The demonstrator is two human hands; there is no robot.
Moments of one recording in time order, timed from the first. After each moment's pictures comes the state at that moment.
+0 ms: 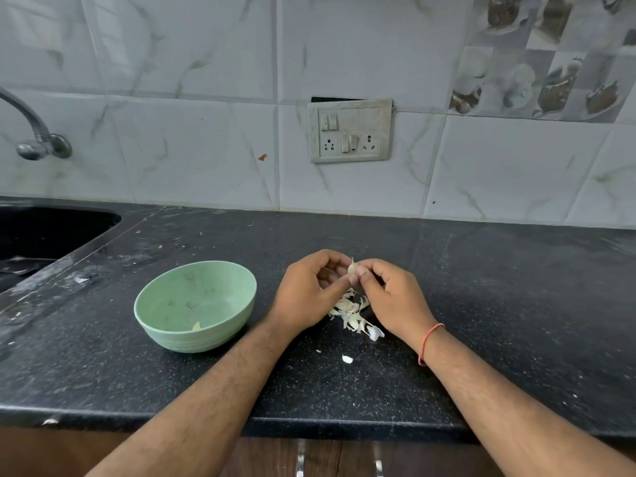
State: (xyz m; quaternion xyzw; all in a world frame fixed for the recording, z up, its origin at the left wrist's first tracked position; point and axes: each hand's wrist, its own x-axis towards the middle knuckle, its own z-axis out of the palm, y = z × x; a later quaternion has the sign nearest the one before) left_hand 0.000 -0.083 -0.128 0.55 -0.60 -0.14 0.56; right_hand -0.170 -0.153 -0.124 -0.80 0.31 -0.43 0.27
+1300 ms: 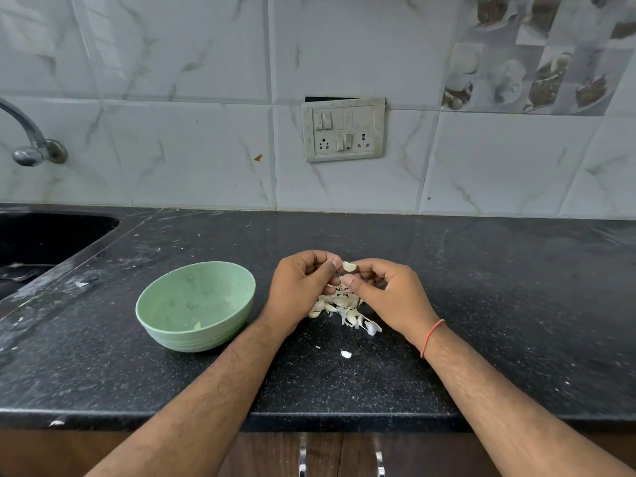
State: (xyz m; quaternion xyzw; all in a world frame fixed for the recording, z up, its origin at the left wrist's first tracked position) left_hand 0.004 -0.081 -0.128 0.50 -0.49 -0.29 0.65; right_hand -0.177 -0.144 -0.123 -0.78 0.29 -0.43 0.35
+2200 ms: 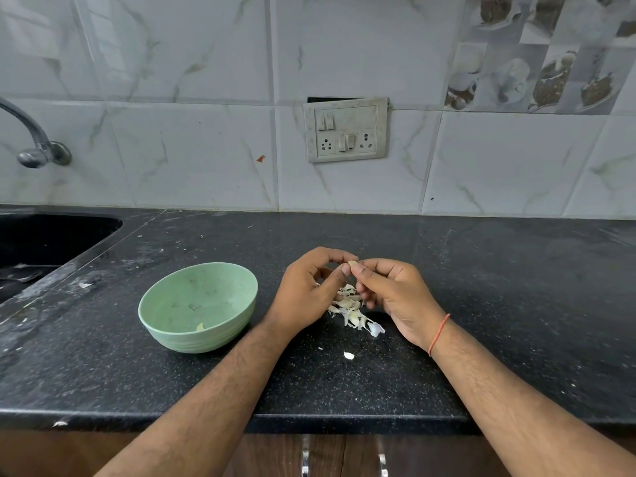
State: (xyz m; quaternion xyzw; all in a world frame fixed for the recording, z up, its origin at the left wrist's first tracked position) left_hand 0.001 -0.078 -0.129 0.48 -0.60 -0.18 0.61; right_hand -0.174 -0.144 -0.117 -0.63 0.27 -0.40 0.61
